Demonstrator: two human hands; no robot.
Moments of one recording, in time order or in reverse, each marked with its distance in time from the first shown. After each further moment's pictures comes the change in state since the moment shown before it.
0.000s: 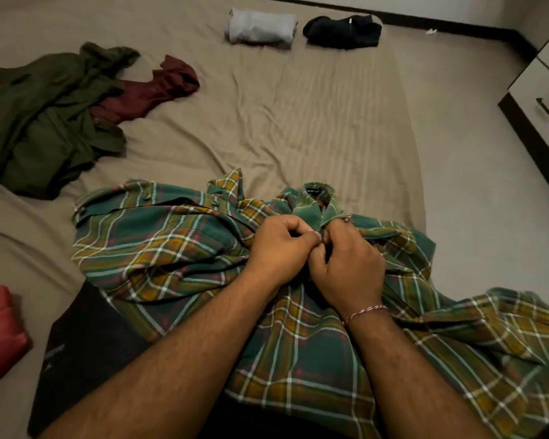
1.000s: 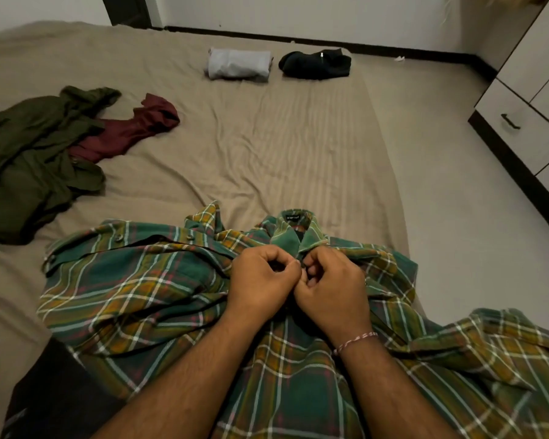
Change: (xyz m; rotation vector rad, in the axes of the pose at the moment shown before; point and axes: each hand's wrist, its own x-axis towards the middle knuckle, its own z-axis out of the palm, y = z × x) left_hand 0.000 0.000 0.003 0.160 0.079 0.143; right_hand 0.010 0.007 -0.001 0.254 -0.005 0.072
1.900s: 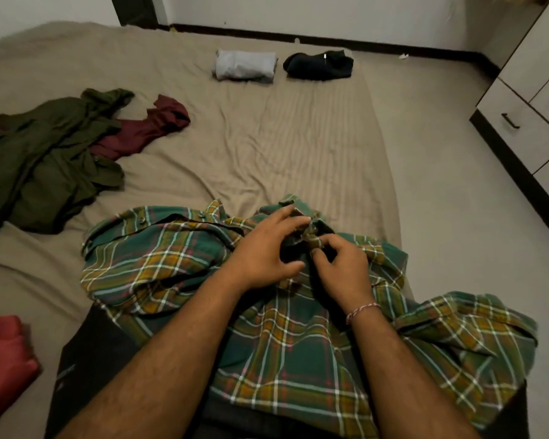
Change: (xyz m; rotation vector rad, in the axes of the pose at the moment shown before) left_hand 0.030 0.007 -0.032 0.487 -0.373 0.431; right_hand 0.010 0.011 -0.021 0.131 -0.158 0.243
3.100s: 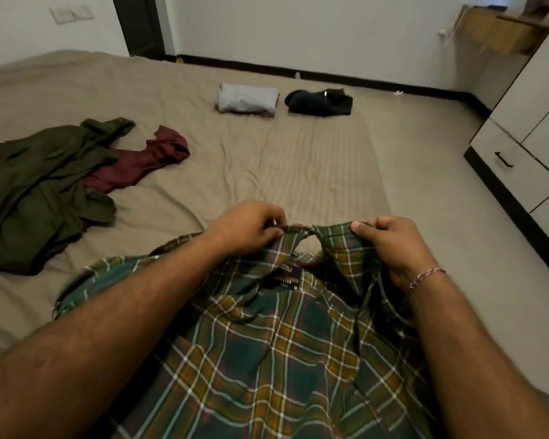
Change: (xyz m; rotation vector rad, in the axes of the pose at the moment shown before) left_hand 0.098 -0.027 -0.085 0.208 -0.067 -0.065; right_hand 0.123 -0.028 -0.076 0.504 -0.080 0.351
